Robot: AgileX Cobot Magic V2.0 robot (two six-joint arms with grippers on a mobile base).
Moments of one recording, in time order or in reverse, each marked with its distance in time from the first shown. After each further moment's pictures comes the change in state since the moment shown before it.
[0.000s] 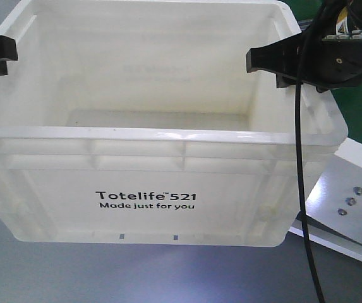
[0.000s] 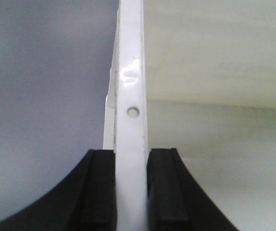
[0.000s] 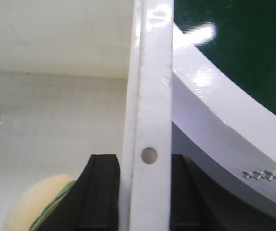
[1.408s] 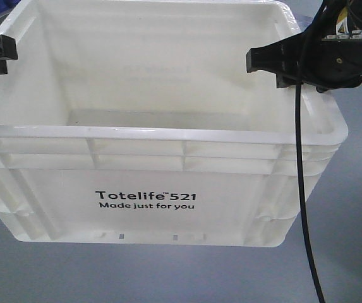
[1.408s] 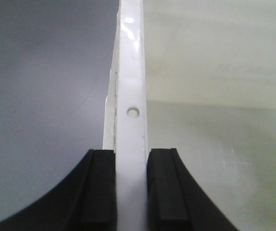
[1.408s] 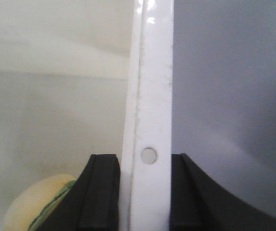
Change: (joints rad) left arm 0.000 0.000 0.000 0.001 -0.004 0.000; right arm 0.000 0.000 0.000 0.000 0.000 0.000
